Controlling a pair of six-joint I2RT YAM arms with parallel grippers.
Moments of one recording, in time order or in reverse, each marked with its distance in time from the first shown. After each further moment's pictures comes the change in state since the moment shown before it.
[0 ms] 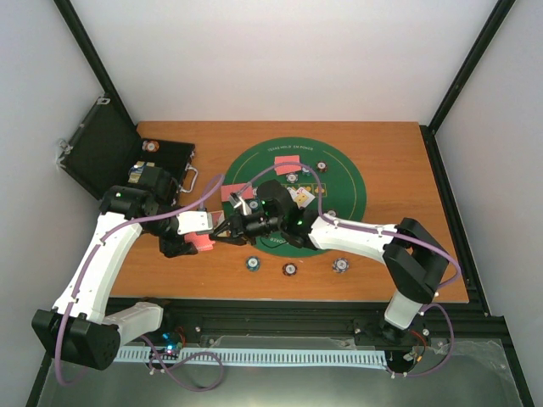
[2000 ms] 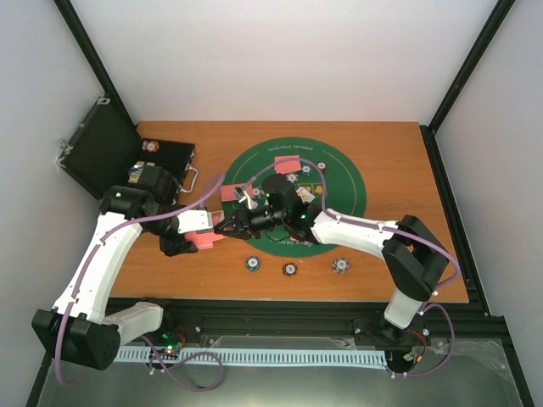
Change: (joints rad) left arm 0.000 0.000 0.000 0.018 -0.006 0.000; right arm -0.056 0.006 0.010 -0.023 -0.056 -0.024
